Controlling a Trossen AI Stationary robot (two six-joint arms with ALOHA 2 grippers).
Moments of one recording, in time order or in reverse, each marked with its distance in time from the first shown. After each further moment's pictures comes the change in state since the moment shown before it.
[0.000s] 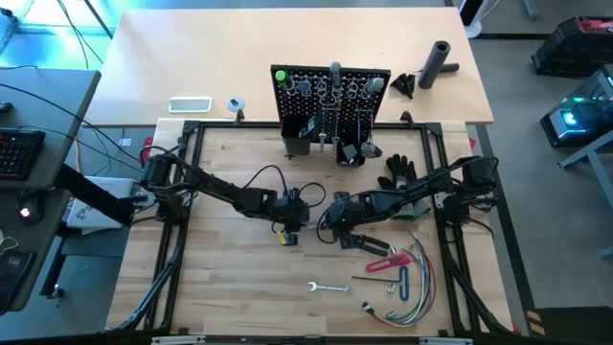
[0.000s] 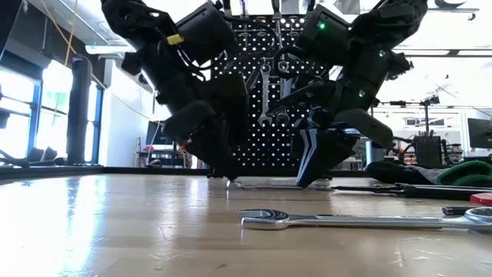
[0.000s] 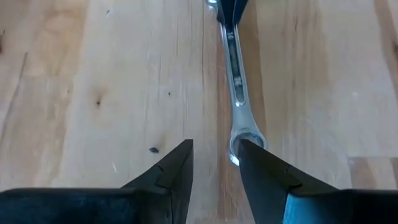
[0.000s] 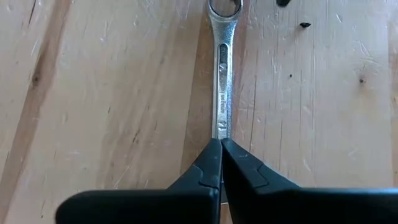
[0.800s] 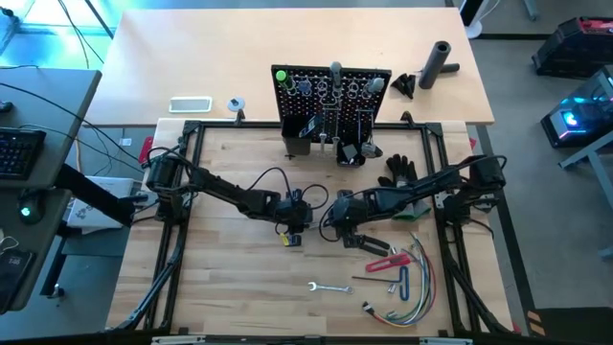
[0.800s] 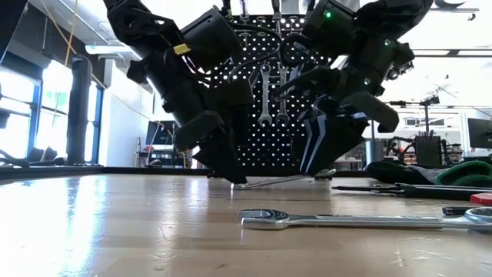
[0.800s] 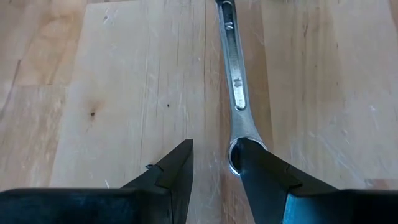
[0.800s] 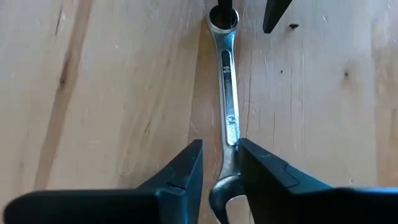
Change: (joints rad) left arm -0.001 0.085 0.000 0.025 -0.017 -0.009; right arm 0.001 -0.086 -0.005 -0.036 -0.018 0.033
